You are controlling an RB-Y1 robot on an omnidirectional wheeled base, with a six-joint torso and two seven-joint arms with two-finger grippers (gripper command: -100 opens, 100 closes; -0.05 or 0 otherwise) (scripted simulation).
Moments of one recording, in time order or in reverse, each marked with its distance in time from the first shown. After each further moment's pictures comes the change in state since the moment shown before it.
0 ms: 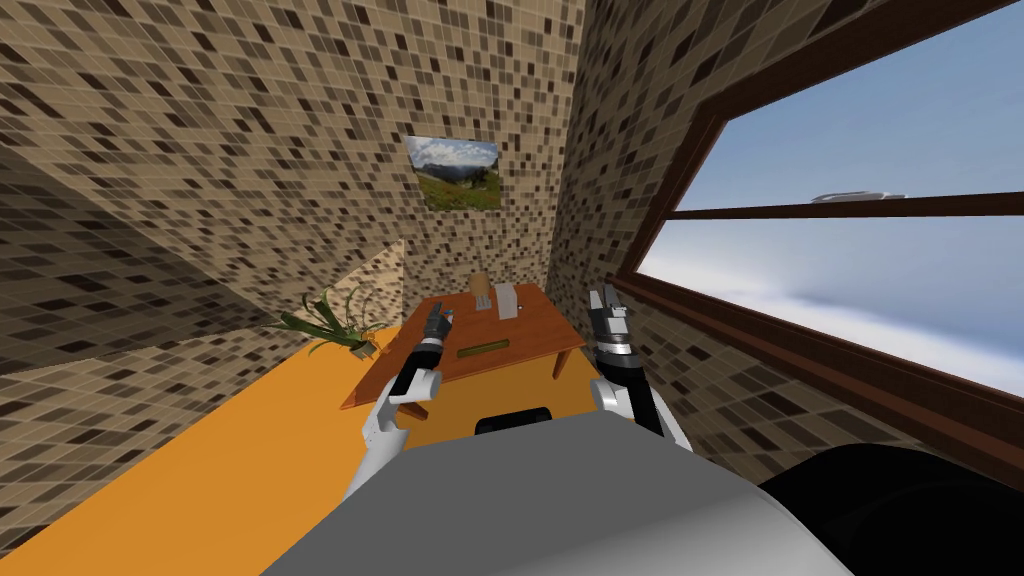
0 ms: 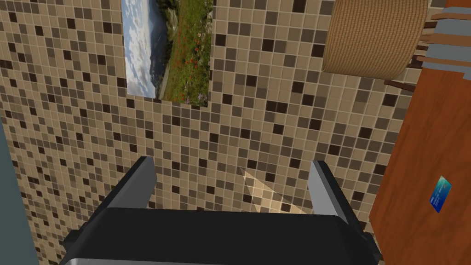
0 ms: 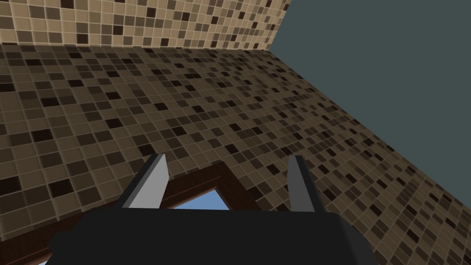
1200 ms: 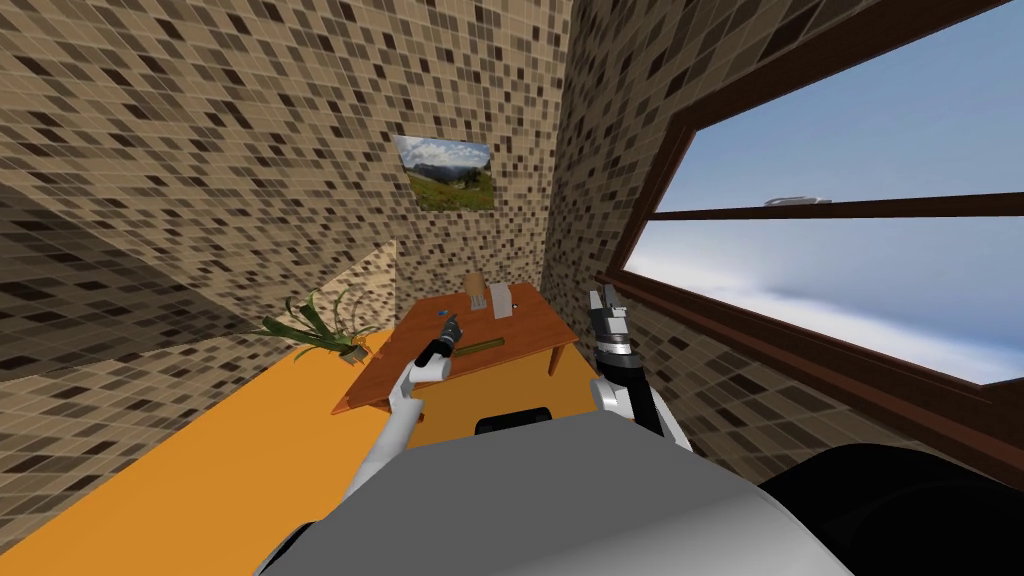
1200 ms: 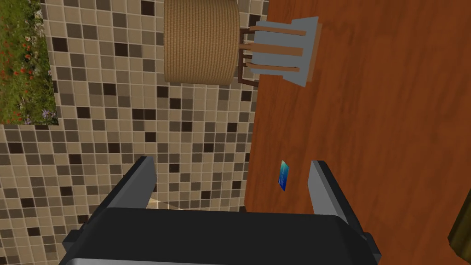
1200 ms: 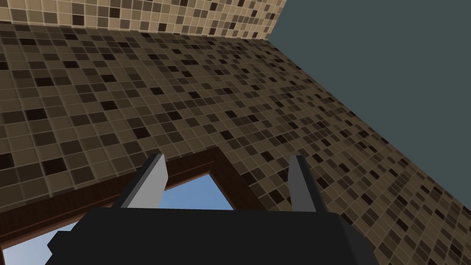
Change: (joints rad) left arm -0.196 0.024 -0.026 0.305 0.027 0.339 0.071; right arm 0.000 0.000 0.000 0.000 0.000 0.000 0.000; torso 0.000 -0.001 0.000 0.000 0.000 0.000
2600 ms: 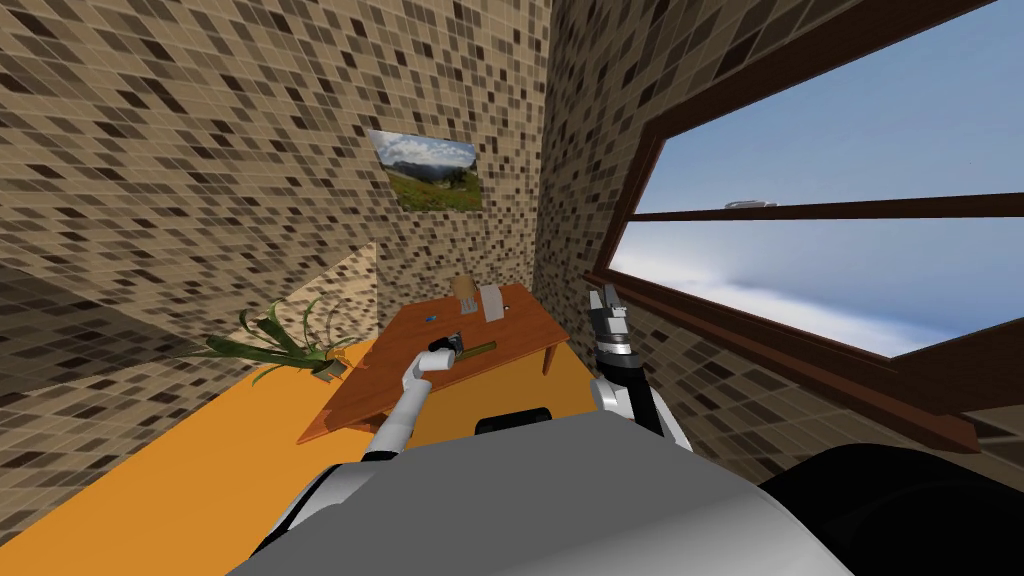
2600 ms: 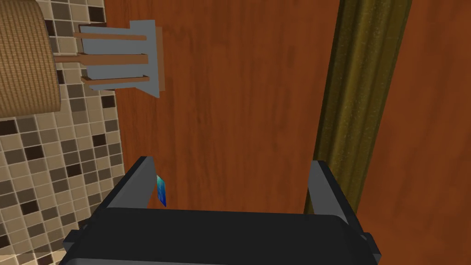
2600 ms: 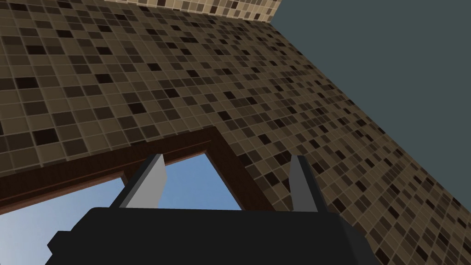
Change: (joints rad) left arm -0.180 0.022 -0.013 0.328 0.046 0.335 0.058; right arm 0.000 0.000 0.000 0.000 0.000 0.000 0.000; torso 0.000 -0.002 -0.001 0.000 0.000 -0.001
